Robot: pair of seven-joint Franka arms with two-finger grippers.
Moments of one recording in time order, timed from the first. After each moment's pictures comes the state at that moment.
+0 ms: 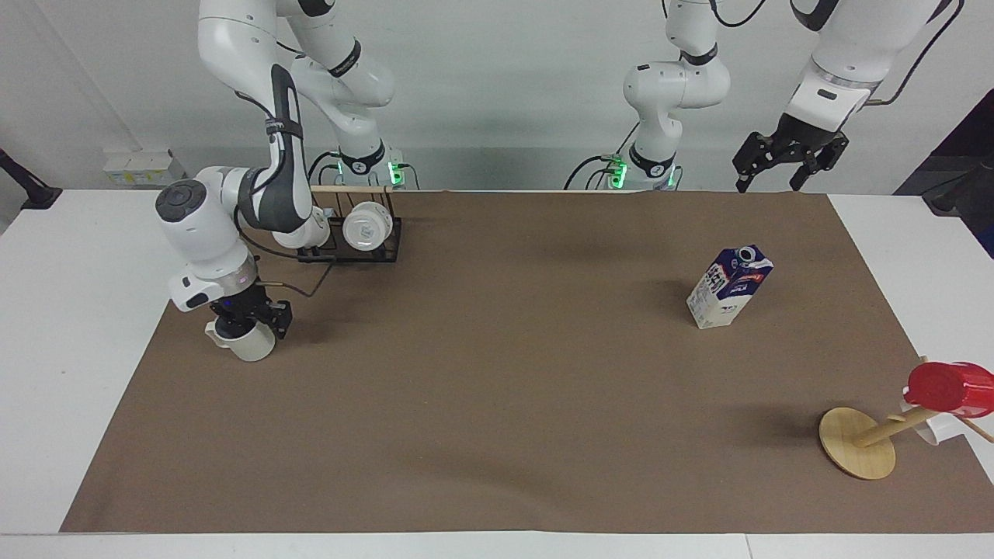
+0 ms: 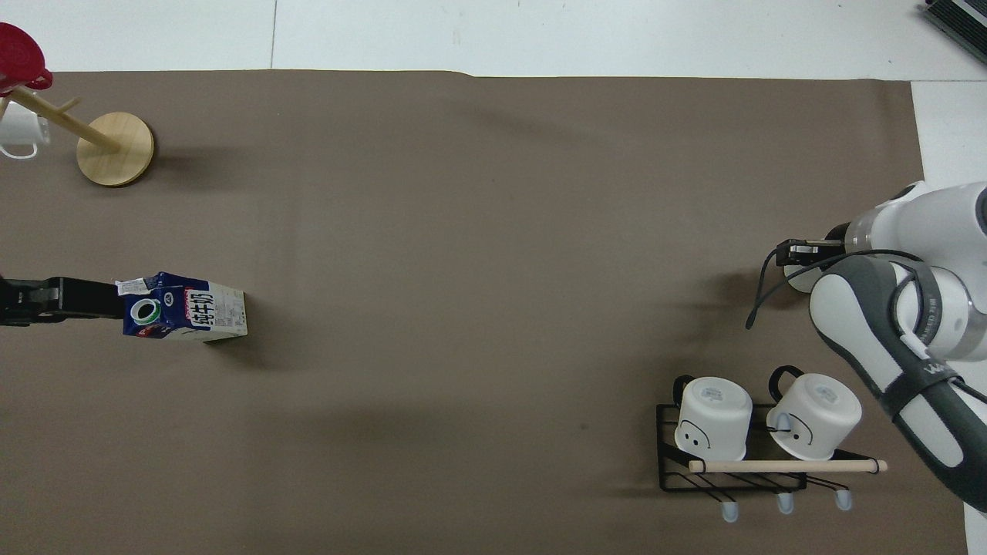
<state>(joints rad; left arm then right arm) -0.03 -0.21 -0.04 -1.78 -0.03 1.60 -0.08 -0.23 0.23 0.09 -2.03 -0.03 2.33 -0.01</state>
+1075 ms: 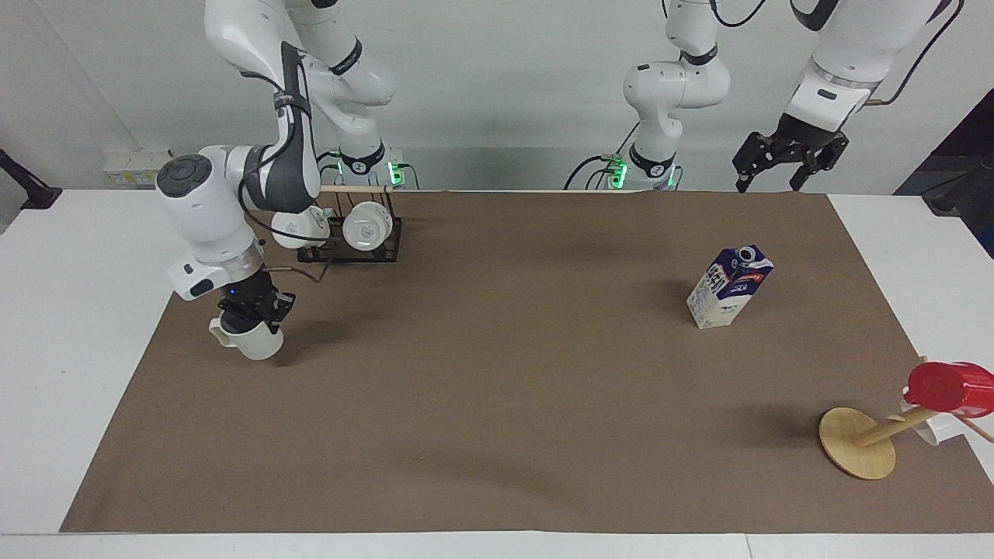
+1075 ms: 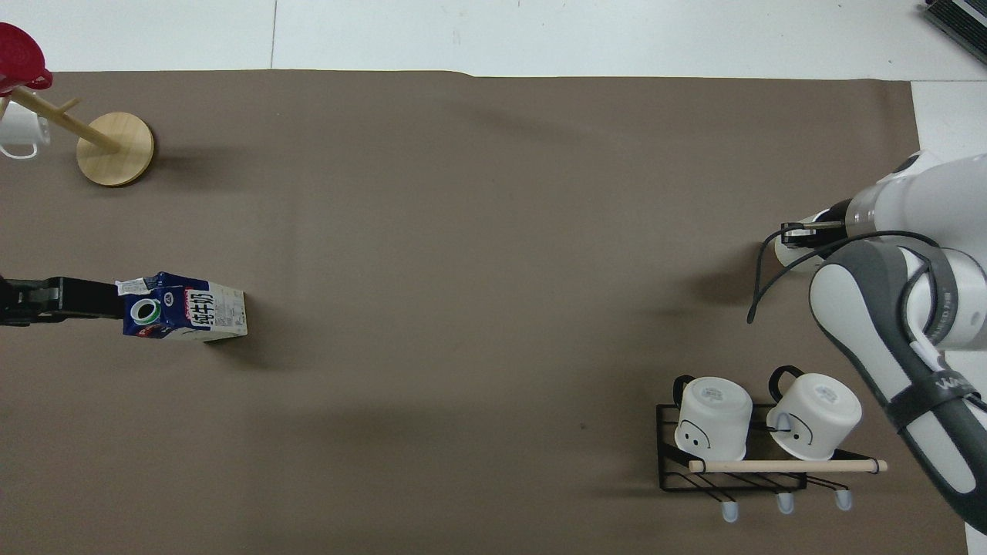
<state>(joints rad) -0.03 -0.21 -0.04 -1.78 -0.03 1.60 -0.08 -0.16 0.16 0.10 -1.94 -0.03 2.22 -0.02</state>
